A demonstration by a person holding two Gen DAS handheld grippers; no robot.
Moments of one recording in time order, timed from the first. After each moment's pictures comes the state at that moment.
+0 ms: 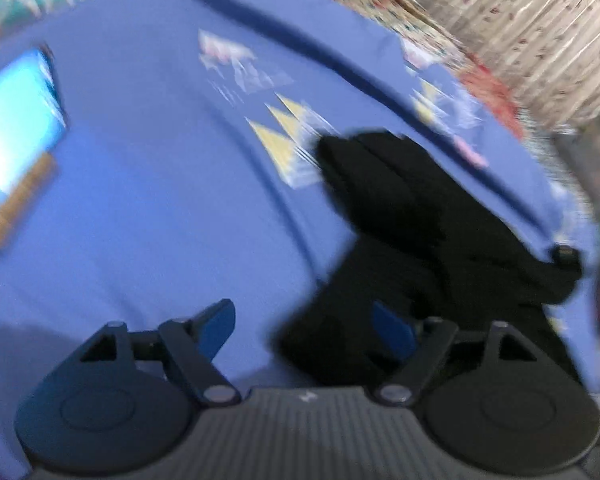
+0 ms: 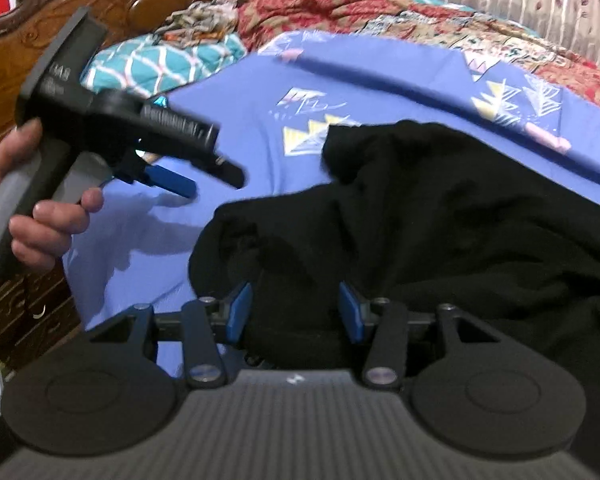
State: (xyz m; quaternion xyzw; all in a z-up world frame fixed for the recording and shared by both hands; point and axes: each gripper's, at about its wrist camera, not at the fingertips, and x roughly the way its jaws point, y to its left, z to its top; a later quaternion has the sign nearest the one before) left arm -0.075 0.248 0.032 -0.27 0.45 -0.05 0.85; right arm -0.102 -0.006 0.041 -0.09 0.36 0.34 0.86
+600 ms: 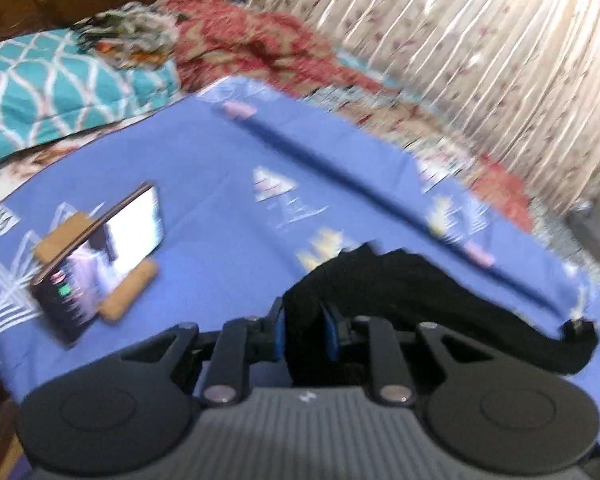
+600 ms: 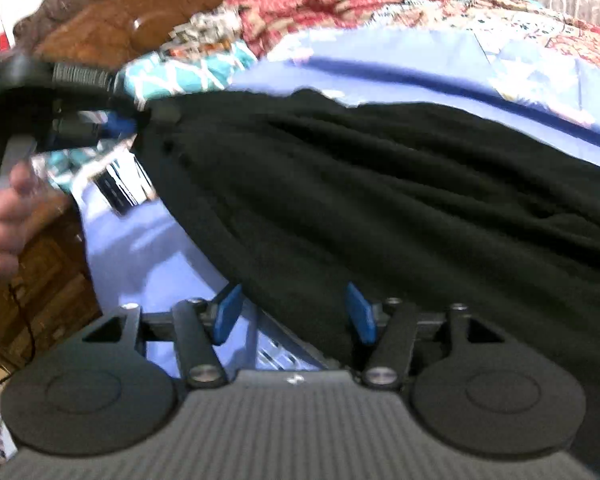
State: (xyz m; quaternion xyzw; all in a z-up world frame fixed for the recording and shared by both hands) left arm -0.142 0.268 0.103 -0.22 0.32 0.08 0.92; right arm -0.101 0.005 0.047 -0.01 0.38 0.36 0.85
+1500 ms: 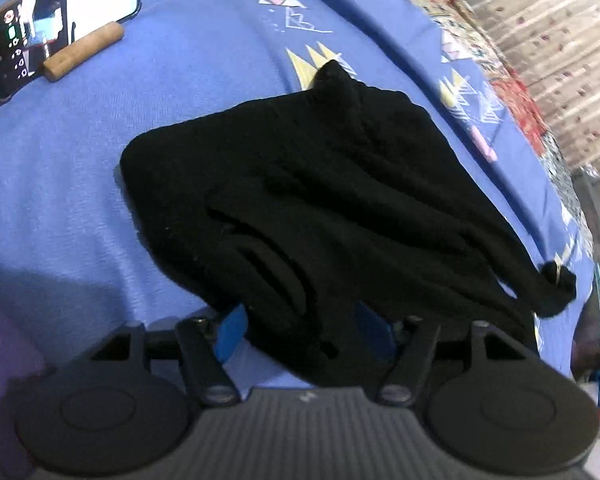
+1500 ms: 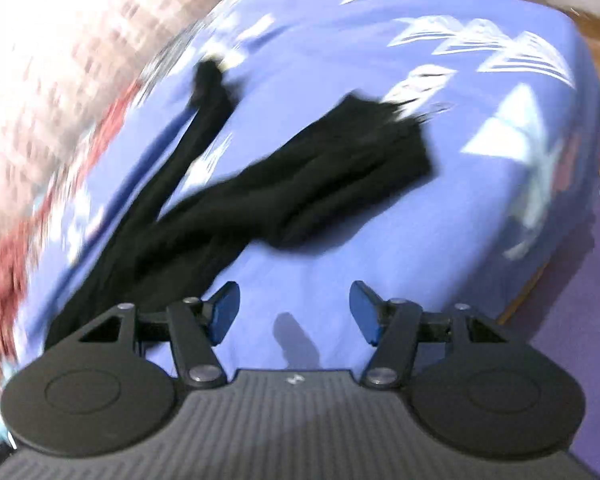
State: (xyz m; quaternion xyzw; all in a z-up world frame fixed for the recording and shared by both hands) left arm -0.137 0.202 0.039 -0.35 0.47 0.04 0.81; right arm -0.280 -0.405 0.016 0.39 0.31 -0.15 0.86
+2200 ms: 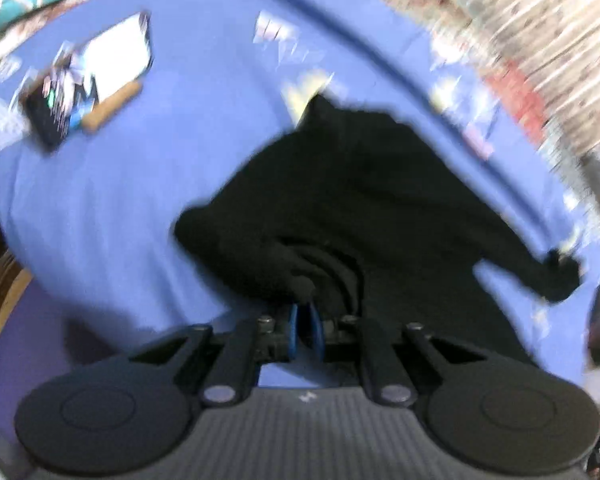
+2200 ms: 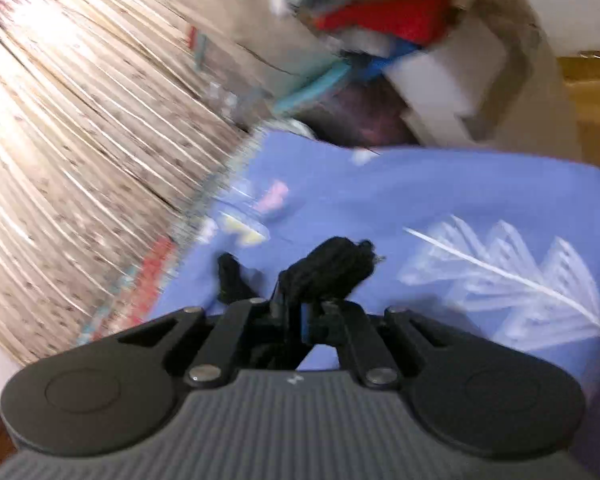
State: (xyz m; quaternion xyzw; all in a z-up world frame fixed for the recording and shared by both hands) left arm -0.160 0.191 0.090 -0.29 0.50 0.06 0.81; right arm -0.252 -0.533 0.083 0.42 0.15 -0.16 0.88
